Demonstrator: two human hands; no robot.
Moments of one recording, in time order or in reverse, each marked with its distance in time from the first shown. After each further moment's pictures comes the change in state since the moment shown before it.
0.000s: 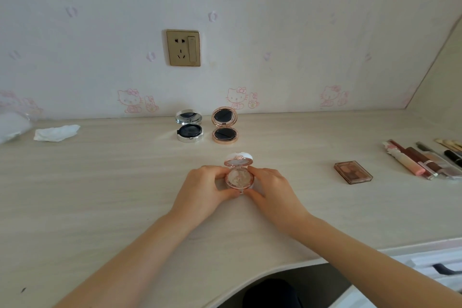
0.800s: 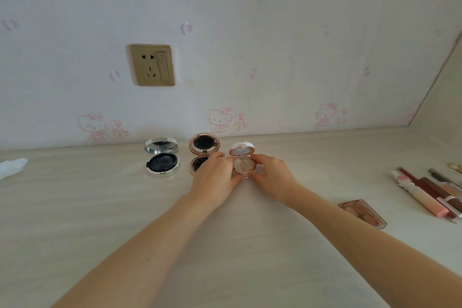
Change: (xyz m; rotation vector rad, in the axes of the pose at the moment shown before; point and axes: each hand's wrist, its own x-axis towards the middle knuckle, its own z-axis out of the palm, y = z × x) left_hand 0.146 -0.001 0.057 0.389 -0.042 0.081; right_hand 0.127 0.097 -0.019 0.020 -0.041 0.165
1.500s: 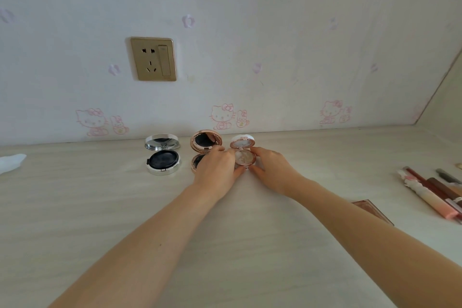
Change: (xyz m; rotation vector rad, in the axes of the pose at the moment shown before) left_hand 0.023 -0.014 0.017 0.099 0.048 -0.036; right_hand 0.022 0.006 0.002 -0.158 -0.098 -0.042
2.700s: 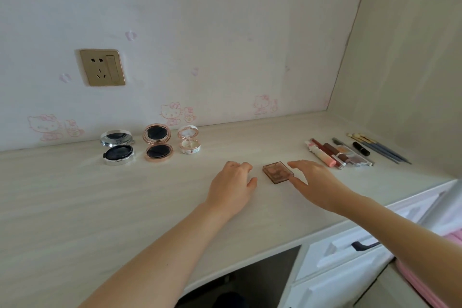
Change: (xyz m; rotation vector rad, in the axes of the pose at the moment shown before) left_hand -0.099 0.153 0.004 -0.280 -0.125 0.156; right_hand -0.222 0.072 -0.107 -0.219 0.064 0.287
